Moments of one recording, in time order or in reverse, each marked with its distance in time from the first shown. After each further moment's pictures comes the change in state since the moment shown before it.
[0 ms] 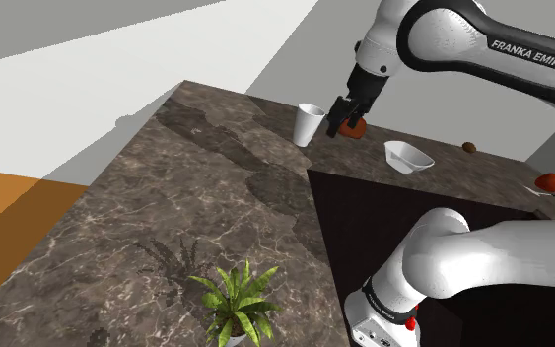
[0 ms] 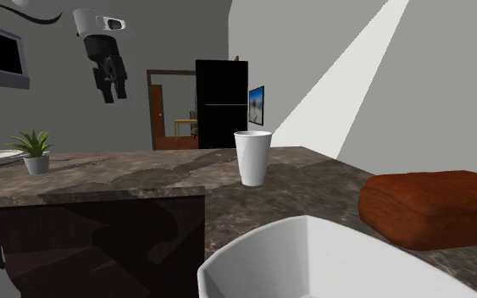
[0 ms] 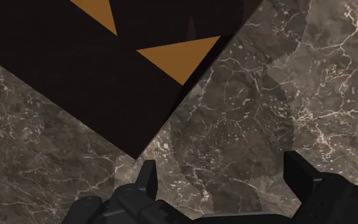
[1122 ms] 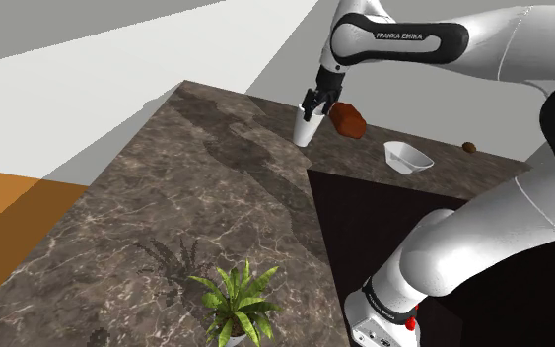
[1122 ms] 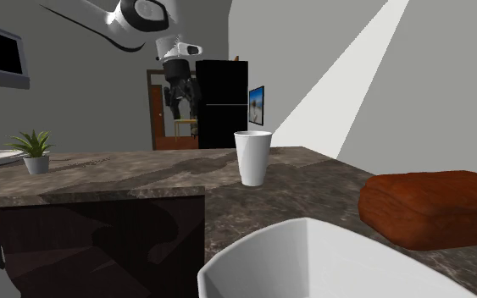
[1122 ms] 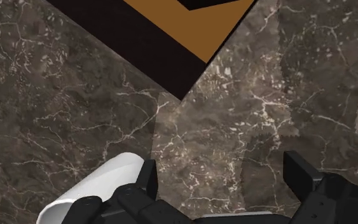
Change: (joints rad) arm -0.061 0.497 -0.184 0.254 -0.074 0.240 -0.179
